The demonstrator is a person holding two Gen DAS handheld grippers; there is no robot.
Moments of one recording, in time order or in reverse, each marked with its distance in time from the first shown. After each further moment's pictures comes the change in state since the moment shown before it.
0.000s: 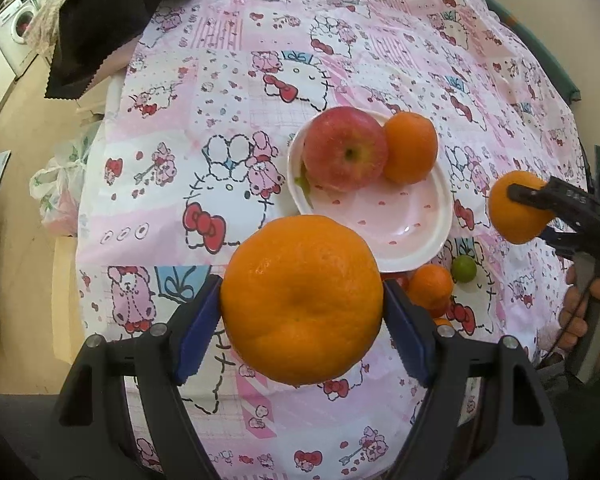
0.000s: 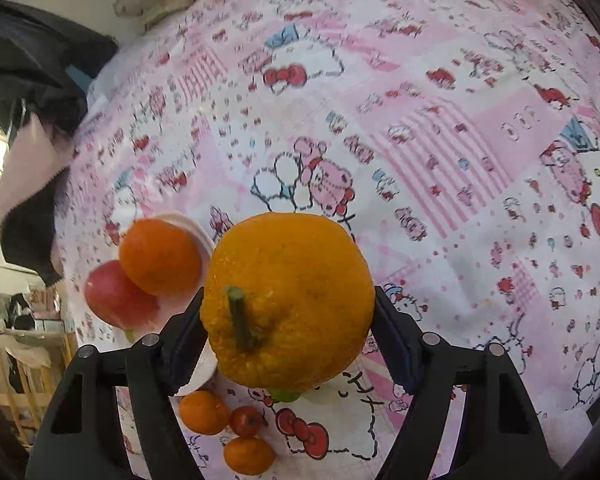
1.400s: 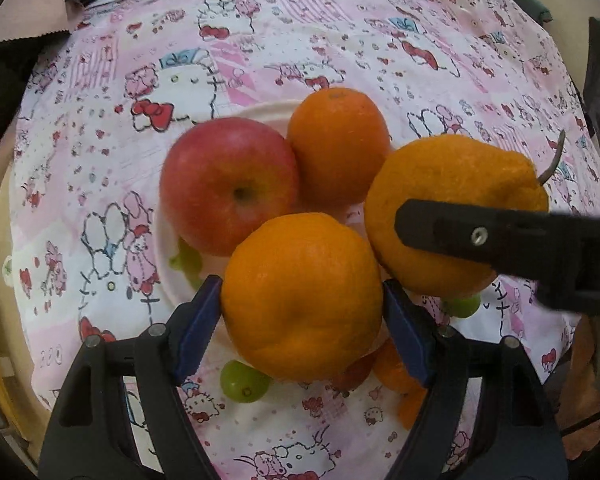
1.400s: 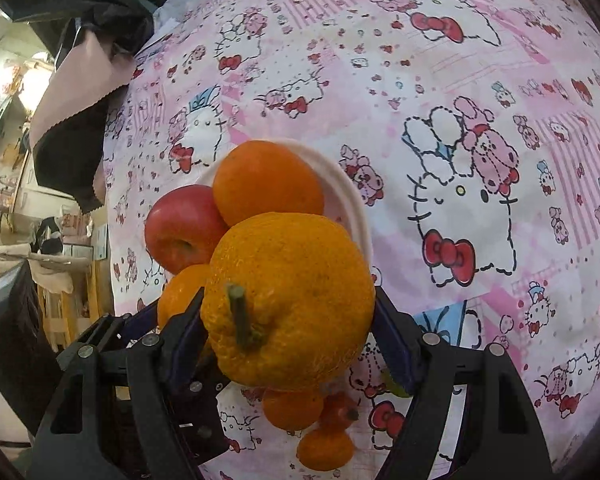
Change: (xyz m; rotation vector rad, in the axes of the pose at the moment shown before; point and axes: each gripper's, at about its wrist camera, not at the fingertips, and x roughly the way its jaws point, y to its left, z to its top) left arm 0.096 -0.085 0.051 0.261 0.109 -0.026; right arm 0.062 0.085 -0.009 -0.170 0.224 0.170
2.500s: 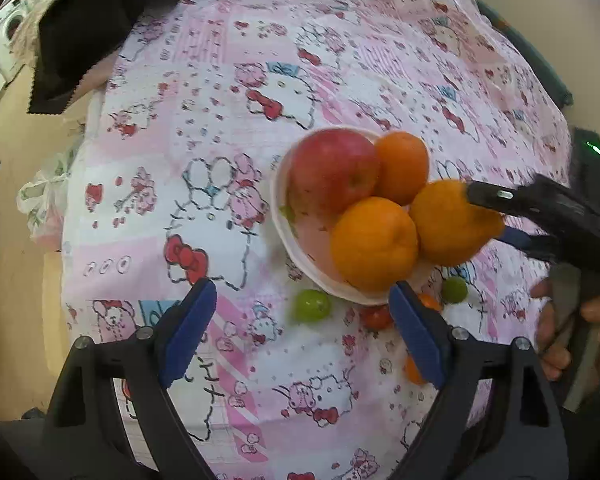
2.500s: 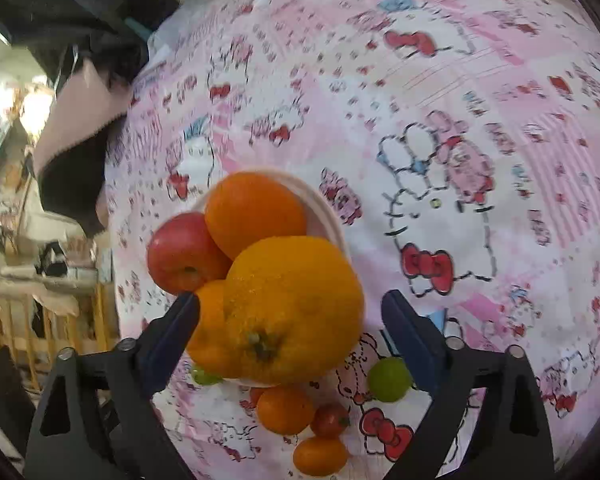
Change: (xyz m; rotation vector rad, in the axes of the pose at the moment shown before) left arm -0.083 0.068 -0.056 -0.256 -0.138 -0.008; right arm -0.033 -0.018 -0.003 0.054 -0.122 0.017
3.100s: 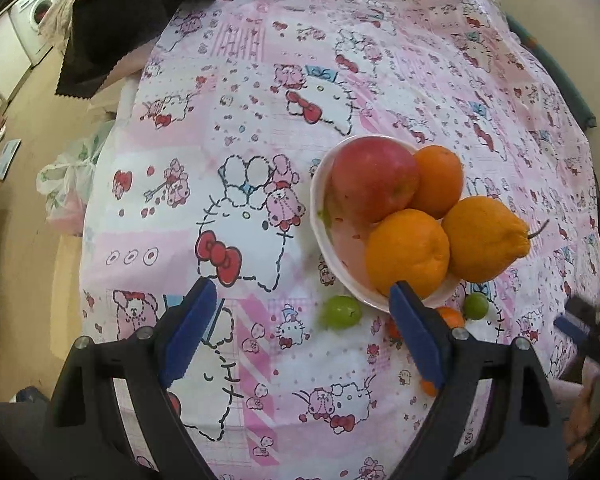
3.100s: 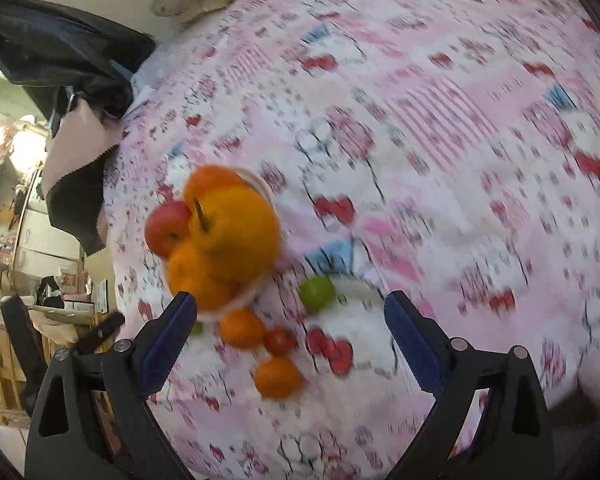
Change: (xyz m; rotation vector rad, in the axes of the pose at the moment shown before) left arm 0.005 0.017 -0.001 -0.074 -0.004 0.065; right arm -0.076 -0.034 -0.083 0.091 -0.073 -0.058
